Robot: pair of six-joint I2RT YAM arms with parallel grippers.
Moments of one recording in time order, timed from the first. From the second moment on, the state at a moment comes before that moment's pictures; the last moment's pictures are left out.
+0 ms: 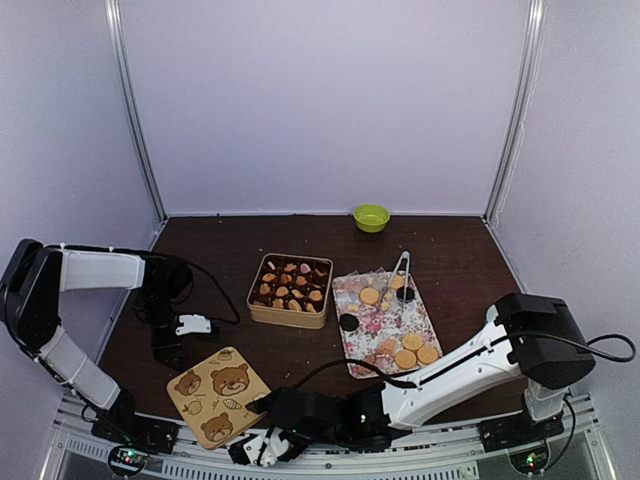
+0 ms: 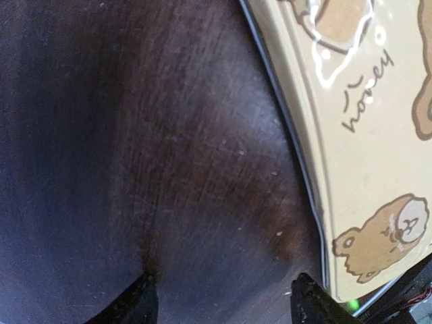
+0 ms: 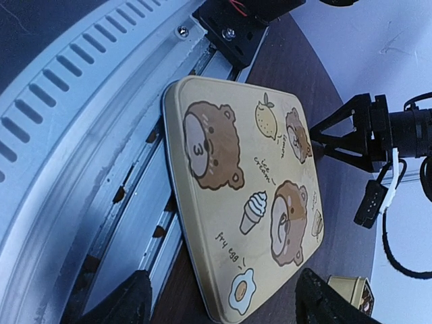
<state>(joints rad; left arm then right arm) -0.31 1.54 0.81 -0.94 0.03 0.93 1.56 1.99 1.13 0.23 0.24 -0.81</state>
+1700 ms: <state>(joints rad) -0.58 1.73 1.06 -1.08 0.15 0.84 1.48 2.15 1.06 0.84 0.77 -1.41</state>
